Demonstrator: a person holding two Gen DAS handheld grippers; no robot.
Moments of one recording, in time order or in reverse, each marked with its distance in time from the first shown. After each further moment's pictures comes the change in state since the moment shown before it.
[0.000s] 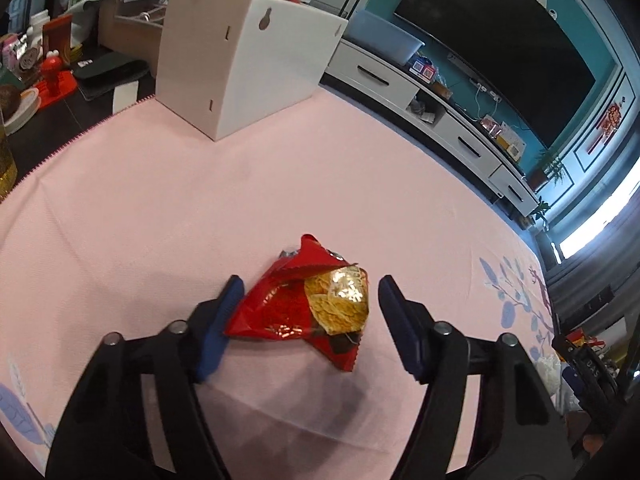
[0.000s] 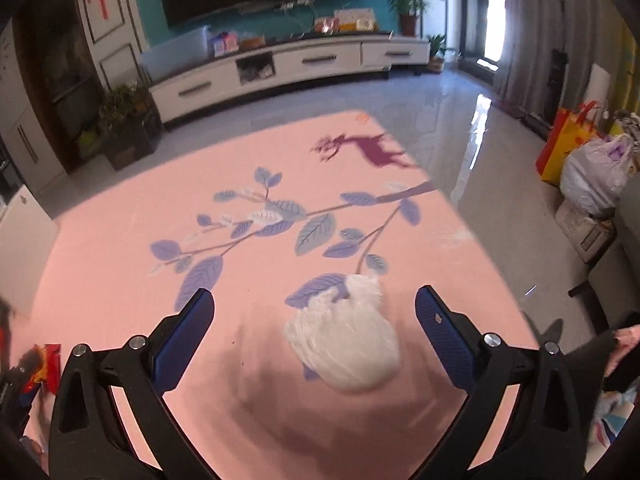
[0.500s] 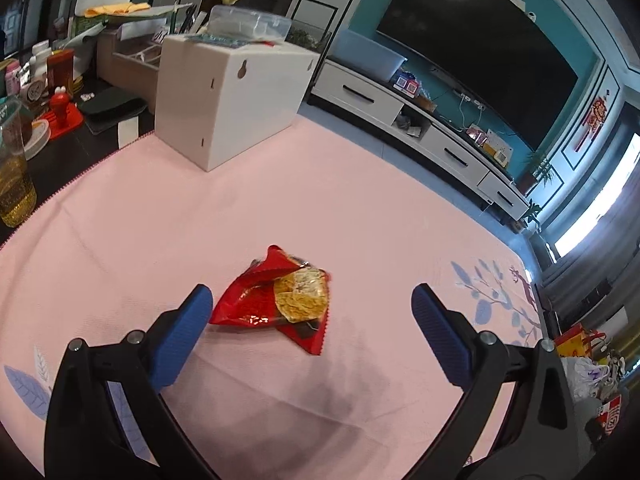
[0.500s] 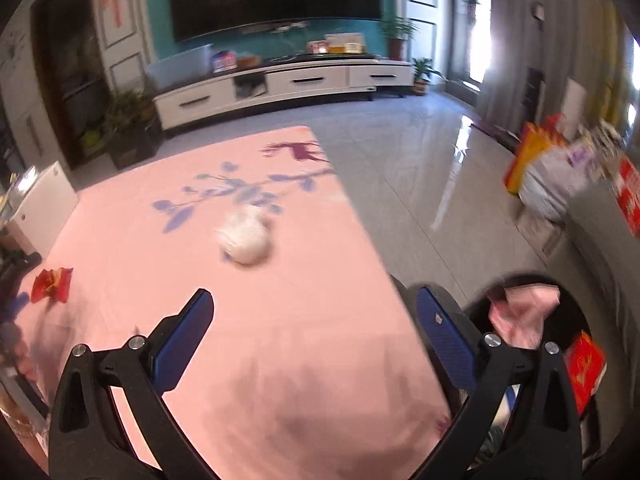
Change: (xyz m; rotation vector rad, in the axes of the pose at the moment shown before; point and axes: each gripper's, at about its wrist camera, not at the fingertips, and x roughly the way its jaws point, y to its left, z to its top) left arm -0.035 -0.014 -0.003 0.032 -0.068 -0.024; right arm -0.136 -0.066 -0.054 -0.060 -0.104 -0.036
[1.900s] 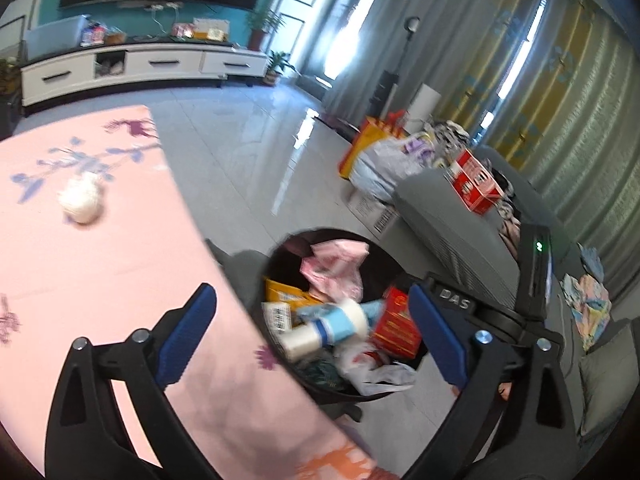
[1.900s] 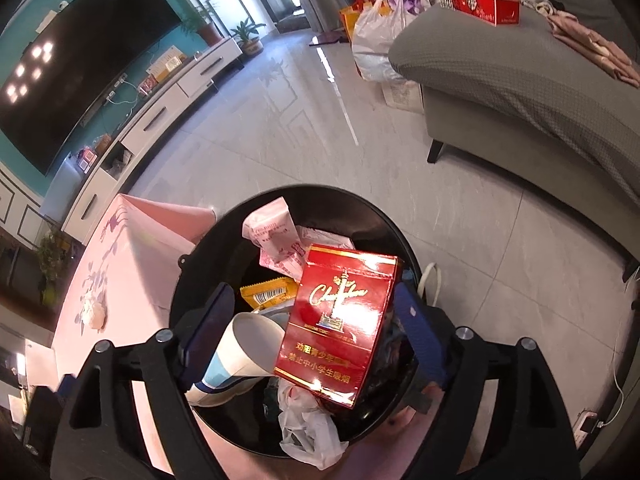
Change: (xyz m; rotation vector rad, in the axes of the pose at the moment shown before) left arm -0.145 -0.340 -0.256 0.676 0.299 -0.673; right arm -0.061 -0.281 -0.102 0.682 0.087 -0.157
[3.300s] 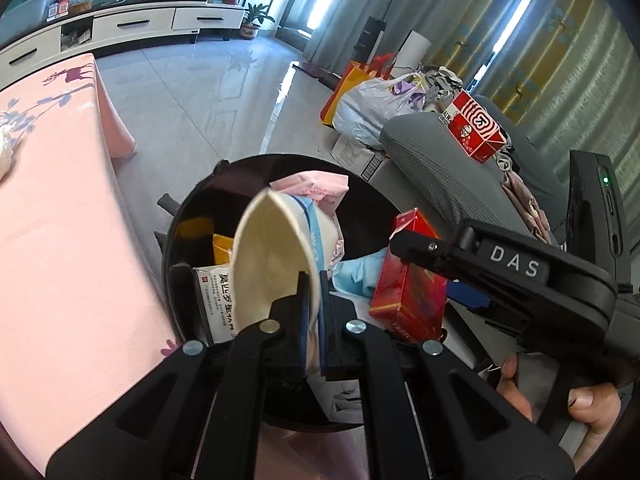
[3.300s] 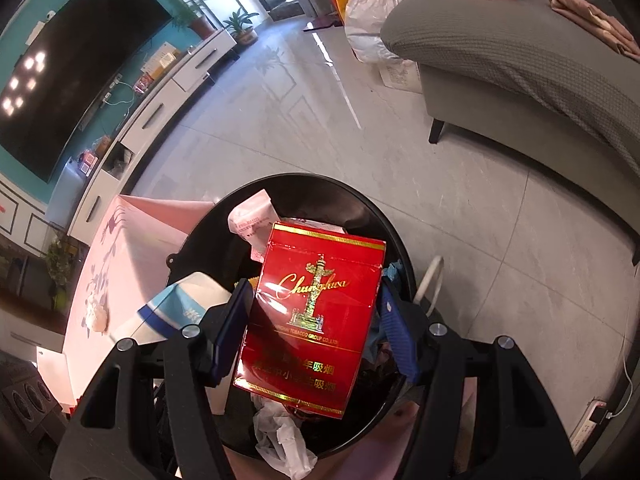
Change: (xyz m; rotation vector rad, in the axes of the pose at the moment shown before) left arm 0.104 -0.039 -0.038 0.042 0.195 -0.067; right arm 0.018 -0.024 0.000 0.061 0.083 0.034
